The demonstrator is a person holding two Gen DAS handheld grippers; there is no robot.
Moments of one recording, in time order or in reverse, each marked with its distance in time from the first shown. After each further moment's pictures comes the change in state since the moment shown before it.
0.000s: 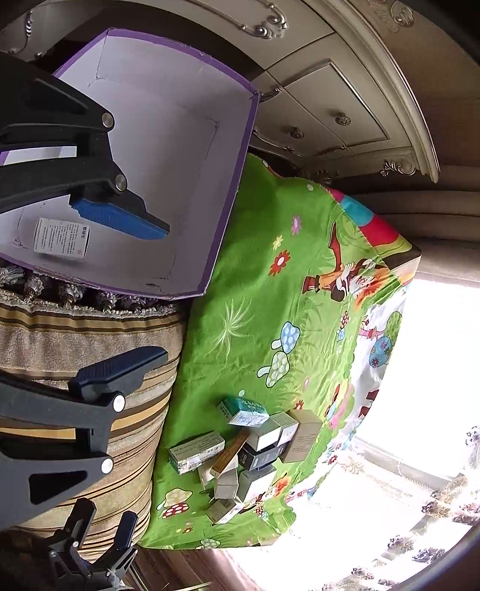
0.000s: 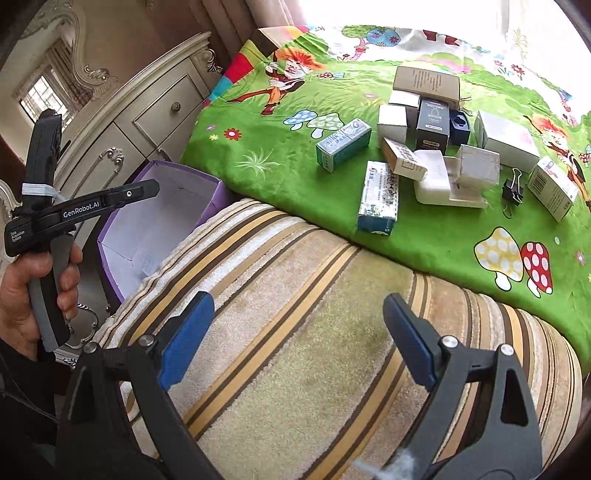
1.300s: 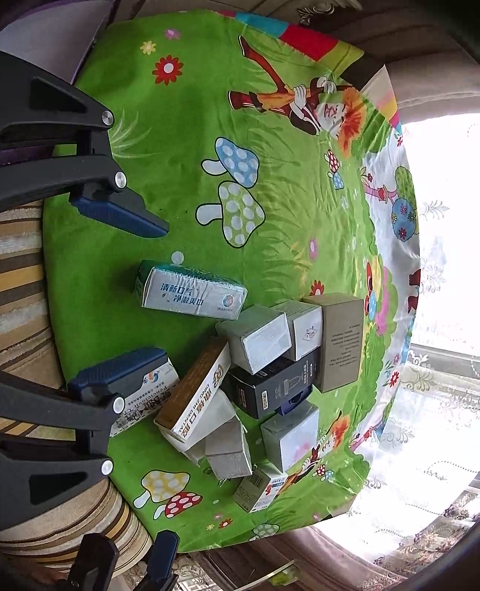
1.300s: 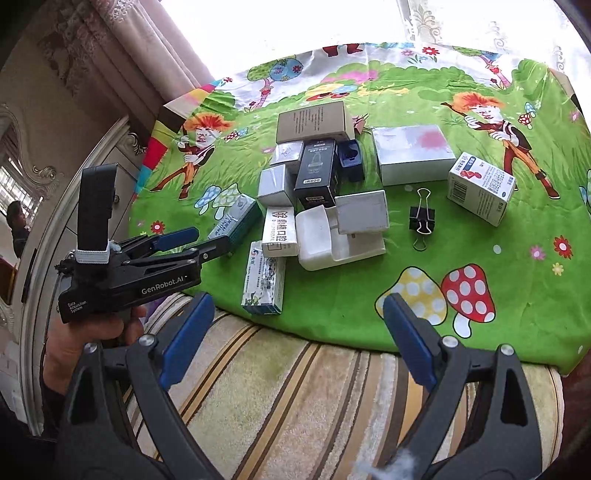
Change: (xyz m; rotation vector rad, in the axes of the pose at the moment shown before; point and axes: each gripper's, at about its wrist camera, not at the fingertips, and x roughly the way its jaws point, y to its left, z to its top) left arm 0.124 -0.145 0.065 0.325 0.080 -0.128; right arm -0.005 -0.086 0.054 0.231 -0.119 -0.064
